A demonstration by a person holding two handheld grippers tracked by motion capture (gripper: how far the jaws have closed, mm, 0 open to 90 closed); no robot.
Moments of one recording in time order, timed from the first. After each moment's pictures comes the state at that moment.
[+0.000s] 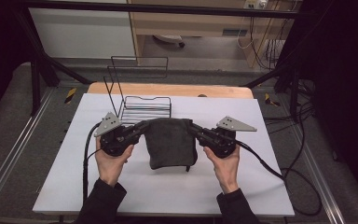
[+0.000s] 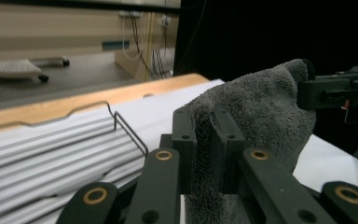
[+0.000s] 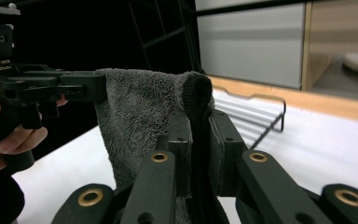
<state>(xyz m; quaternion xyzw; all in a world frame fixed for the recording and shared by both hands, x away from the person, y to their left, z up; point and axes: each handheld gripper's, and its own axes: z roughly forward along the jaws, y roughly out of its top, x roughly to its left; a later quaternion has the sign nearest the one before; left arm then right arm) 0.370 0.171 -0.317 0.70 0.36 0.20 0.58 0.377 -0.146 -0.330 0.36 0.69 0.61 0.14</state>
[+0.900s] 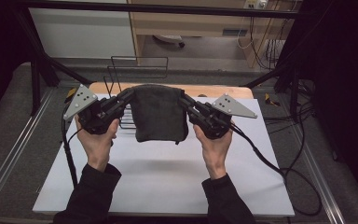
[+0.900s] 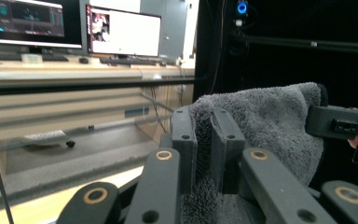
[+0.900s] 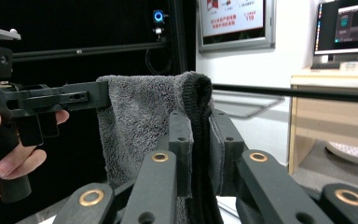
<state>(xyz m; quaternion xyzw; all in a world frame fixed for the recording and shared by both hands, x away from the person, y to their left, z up) 0.374 0.193 -0.239 0.62 0.33 0.28 0.65 0.380 -0.112 -0.256 0.29 0.63 0.68 0.24</state>
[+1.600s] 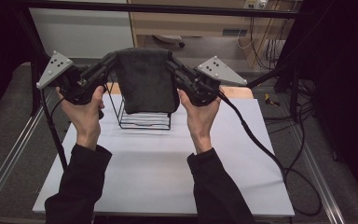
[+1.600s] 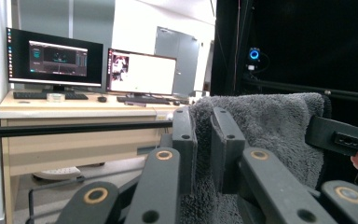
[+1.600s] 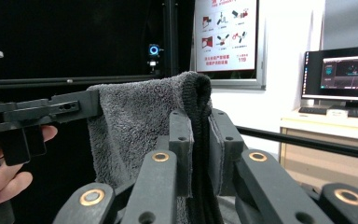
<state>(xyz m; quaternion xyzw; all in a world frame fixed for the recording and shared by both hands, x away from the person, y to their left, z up) 0.403 0.217 -0.181 0.57 0.33 0.32 0.68 0.416 -0.077 -0.190 0.26 0.60 0.70 0.29</state>
